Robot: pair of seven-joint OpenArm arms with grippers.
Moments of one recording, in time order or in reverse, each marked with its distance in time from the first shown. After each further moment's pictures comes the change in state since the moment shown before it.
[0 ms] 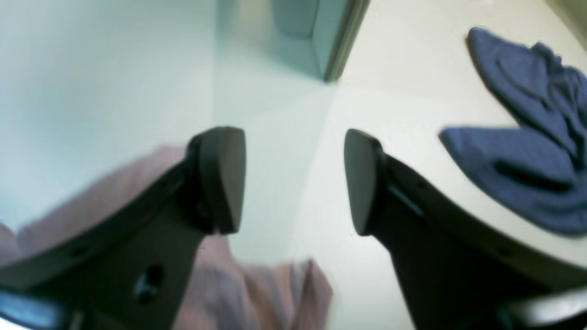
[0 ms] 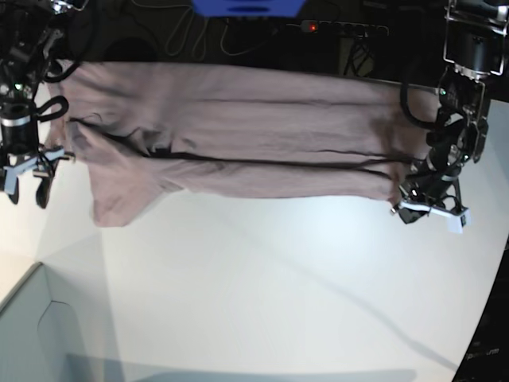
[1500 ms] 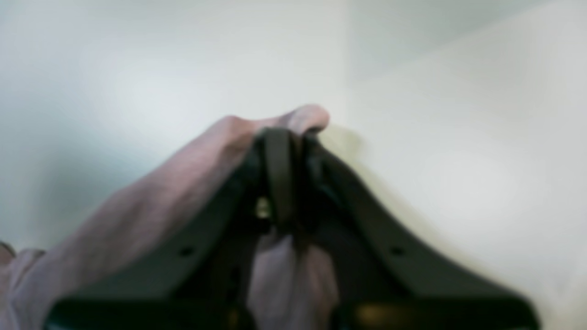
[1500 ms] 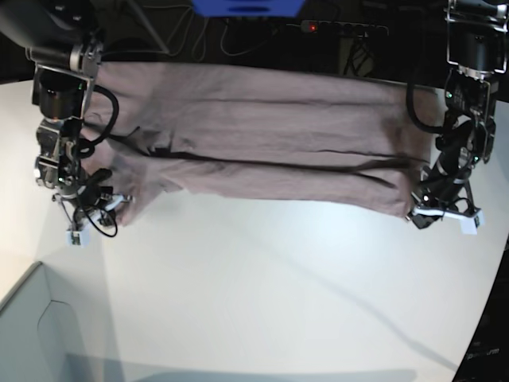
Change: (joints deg) left arm 0.2 0.5 -4.8 0.4 0.1 0.0 0.3; right arm 28.3 9.0 -19.5 -52.5 0.4 -0.2 -4.9
